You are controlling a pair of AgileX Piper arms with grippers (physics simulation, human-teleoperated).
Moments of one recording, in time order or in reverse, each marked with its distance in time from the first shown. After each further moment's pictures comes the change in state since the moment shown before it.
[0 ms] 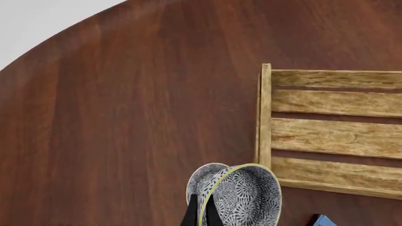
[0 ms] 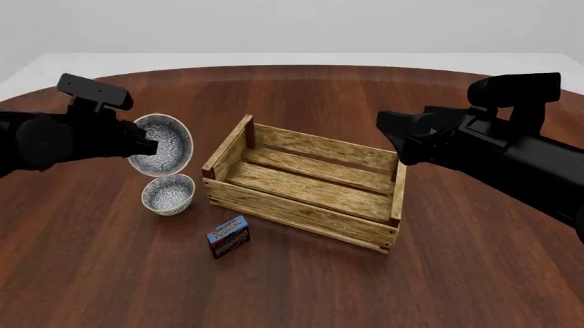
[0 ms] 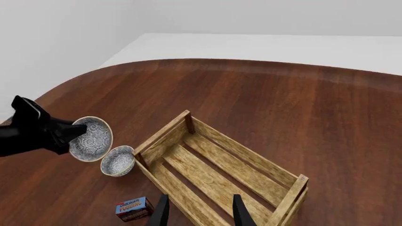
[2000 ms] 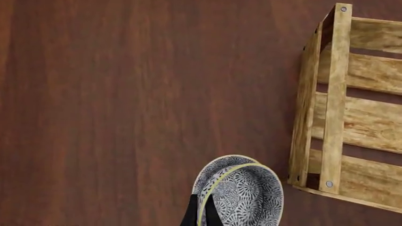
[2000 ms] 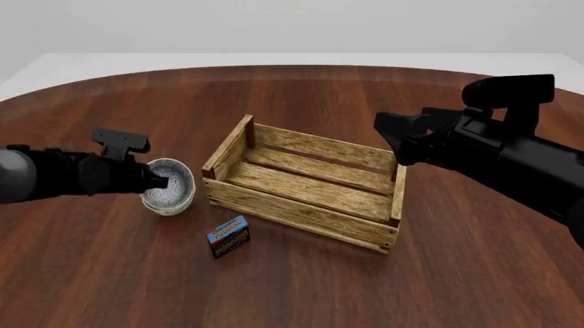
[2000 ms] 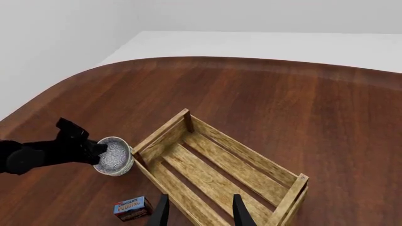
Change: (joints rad) left arm 0.080 0.334 0.048 -0.194 -0.046; right arm -0.001 0.015 0.001 -0.007 0.000
